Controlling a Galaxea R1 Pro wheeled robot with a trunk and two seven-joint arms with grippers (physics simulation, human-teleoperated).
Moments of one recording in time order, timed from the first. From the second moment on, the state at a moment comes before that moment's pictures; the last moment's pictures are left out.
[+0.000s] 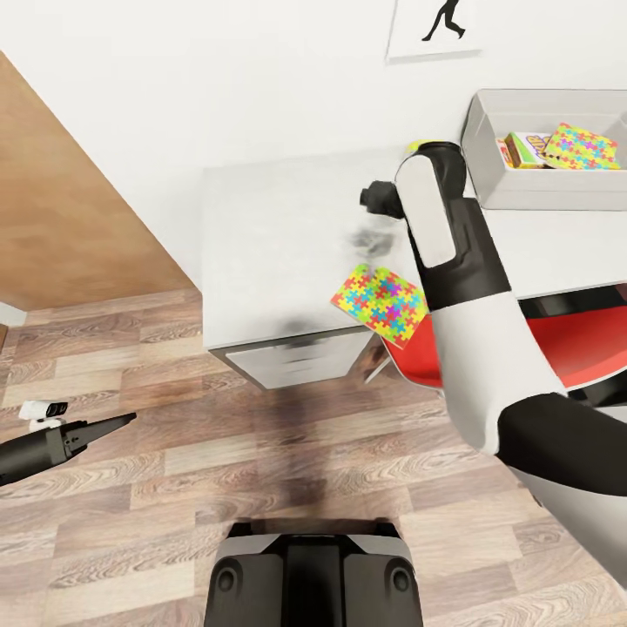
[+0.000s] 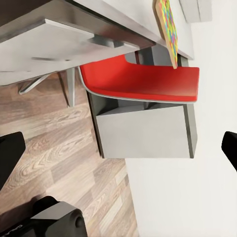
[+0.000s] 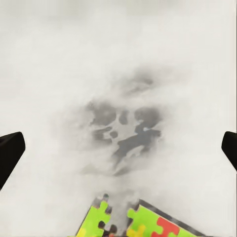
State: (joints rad) left arm -0.39 0.48 0.43 -1.35 0.37 0.89 -1.42; right arm -1.51 0.17 0.19 -1.12 -0.62 1.00 -0.81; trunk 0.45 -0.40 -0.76
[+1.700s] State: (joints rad) left arm -0.39 0.48 0.43 -1.35 0.38 0.89 -1.42; right arm -0.93 0.08 0.38 -1.58 -1.47 1.05 -0.60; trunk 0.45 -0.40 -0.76
